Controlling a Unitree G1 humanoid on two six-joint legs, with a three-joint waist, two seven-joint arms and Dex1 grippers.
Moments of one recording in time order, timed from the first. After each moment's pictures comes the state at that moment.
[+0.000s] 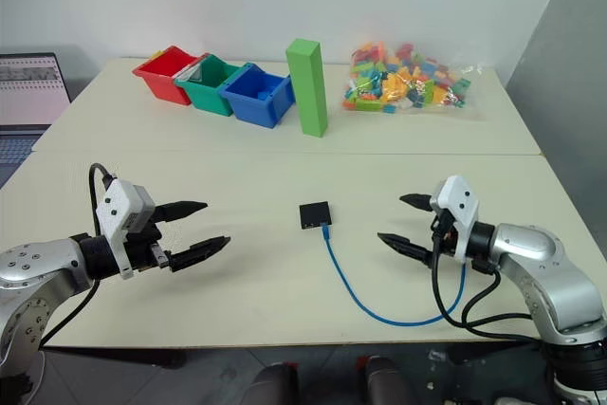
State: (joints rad) left arm -0.01 0.87 0.32 -0.40 -0.55 0.58 -0.89; right arm -0.22 -0.71 -0.05 -0.39 0.48 0.53 0.87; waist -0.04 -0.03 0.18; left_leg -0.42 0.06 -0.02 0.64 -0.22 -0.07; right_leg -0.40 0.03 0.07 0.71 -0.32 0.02
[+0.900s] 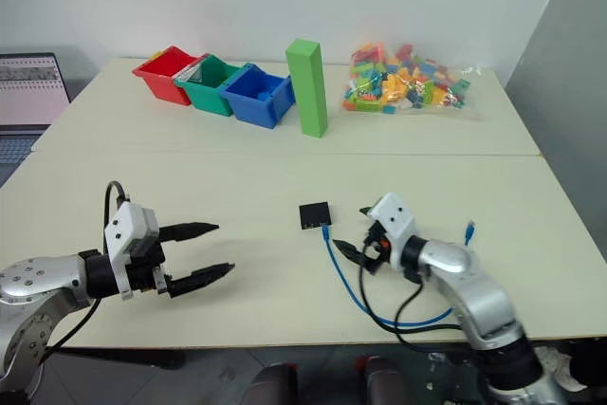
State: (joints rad) left arm 0.09 0.87 0.27 -0.38 -0.55 0.47 -1.05; right arm -0.28 -0.28 0.31 -0.30 0.22 0.63 0.45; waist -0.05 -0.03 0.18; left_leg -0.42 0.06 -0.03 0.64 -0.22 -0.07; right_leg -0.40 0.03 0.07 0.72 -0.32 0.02
